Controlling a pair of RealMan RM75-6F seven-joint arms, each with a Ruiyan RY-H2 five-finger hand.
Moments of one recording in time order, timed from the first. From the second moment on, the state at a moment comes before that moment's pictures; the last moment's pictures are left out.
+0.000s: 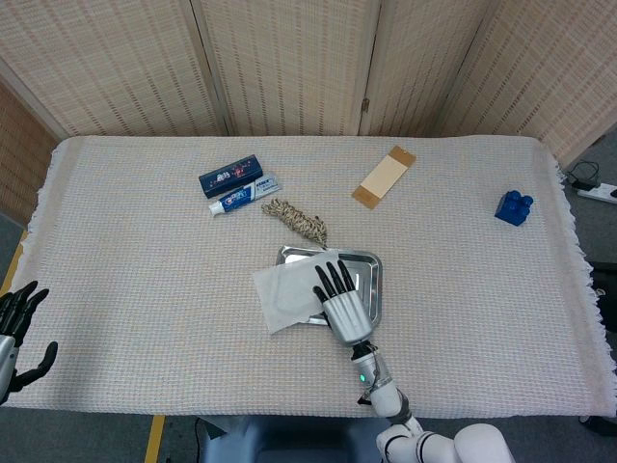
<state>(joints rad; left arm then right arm) -0.07 -1.04 -0.01 -1.55 1.61 1.59 -0.23 0.60 -2.27 0.11 -0.66 -1.46 1.38 -0.30</state>
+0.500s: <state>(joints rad) -0.07 -1.07 -0.02 -1.53 1.60 1.59 -0.20 0.54 -2.05 0.12 -1.13 -1.35 1.24 -0.55</state>
